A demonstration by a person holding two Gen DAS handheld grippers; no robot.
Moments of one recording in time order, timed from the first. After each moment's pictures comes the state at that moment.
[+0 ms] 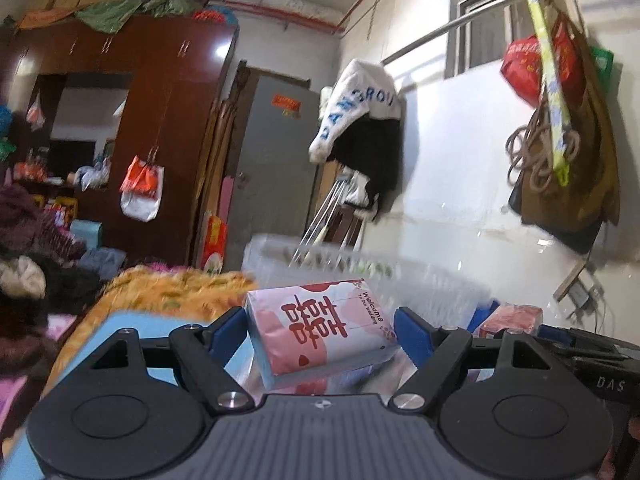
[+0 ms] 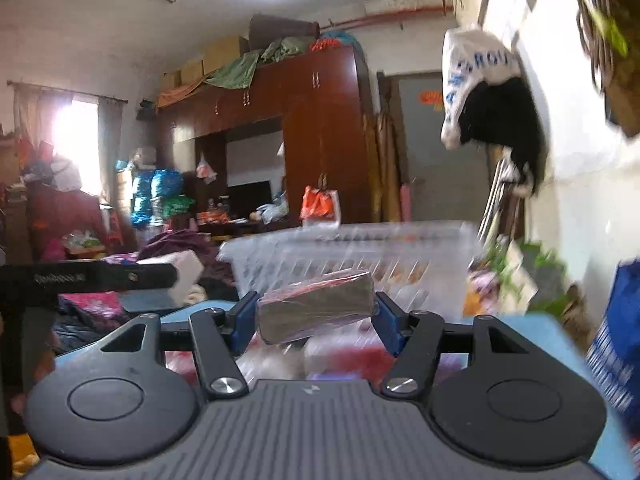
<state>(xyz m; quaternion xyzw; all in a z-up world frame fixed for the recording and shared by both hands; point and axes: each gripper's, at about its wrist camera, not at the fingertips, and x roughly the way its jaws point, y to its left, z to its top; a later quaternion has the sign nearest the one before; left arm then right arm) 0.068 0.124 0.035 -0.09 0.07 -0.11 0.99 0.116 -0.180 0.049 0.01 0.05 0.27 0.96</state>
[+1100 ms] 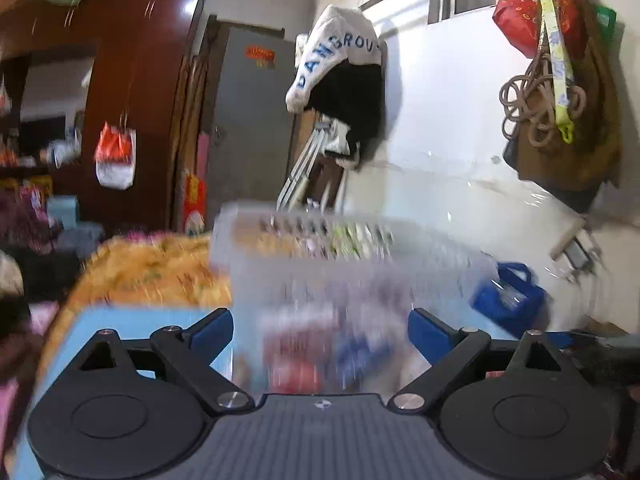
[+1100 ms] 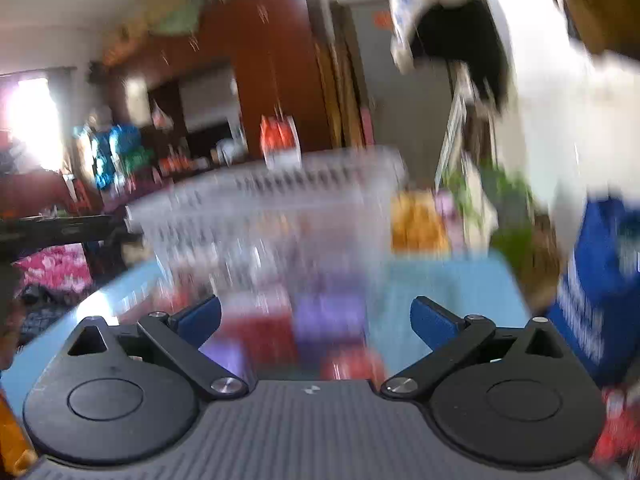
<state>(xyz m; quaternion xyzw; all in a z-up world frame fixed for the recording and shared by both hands) 0.110 0.113 0.025 -0.07 0.17 -0.14 0.97 0.163 -0.232 0.012 0.05 0.24 0.22 0.95</state>
